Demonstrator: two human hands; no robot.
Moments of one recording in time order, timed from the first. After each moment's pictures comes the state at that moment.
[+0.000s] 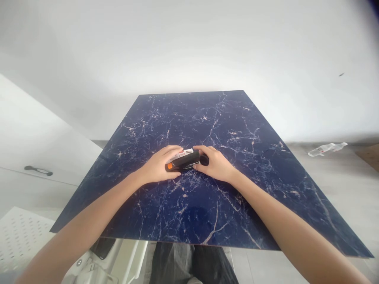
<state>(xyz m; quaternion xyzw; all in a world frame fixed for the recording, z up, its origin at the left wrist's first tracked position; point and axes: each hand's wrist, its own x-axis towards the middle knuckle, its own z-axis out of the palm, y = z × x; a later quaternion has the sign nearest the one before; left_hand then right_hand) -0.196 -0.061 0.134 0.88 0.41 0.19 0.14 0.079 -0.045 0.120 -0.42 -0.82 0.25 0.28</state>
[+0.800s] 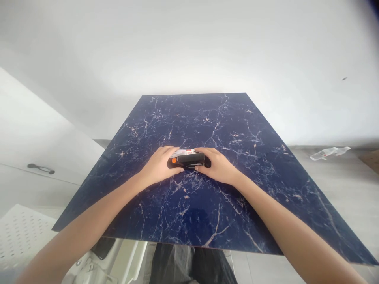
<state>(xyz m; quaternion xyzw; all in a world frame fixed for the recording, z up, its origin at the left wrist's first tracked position) -0.192 -0.066 0.133 0.83 0.52 0.19 0.12 0.081 -0.045 0.120 -0.40 -0.84 0.24 0.28</state>
